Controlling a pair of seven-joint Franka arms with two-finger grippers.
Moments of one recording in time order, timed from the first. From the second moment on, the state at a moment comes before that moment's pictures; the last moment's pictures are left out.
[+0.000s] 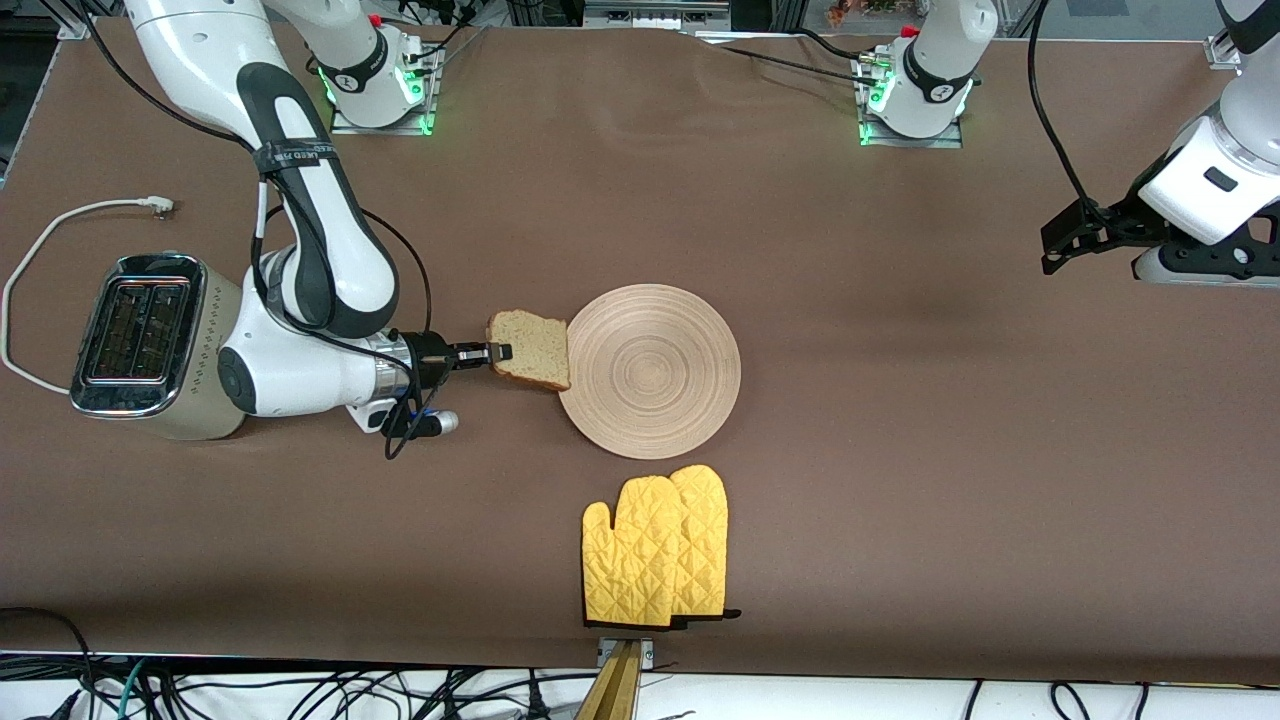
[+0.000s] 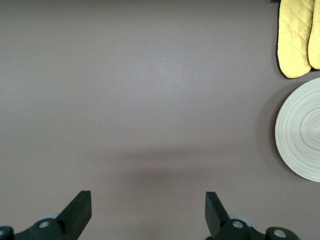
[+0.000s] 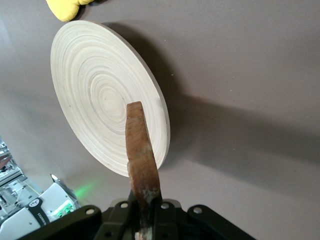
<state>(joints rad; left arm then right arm) -0.06 -0.01 -0.03 -1.65 0.02 1.67 -0.06 0.32 0.60 -0.06 -1.55 0.72 1.83 -0.07</state>
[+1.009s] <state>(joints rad) -0.06 -0.01 -0.03 -1.65 0.02 1.66 -0.06 0.29 0.59 -0.19 -1.36 0.48 1.57 -0.07</state>
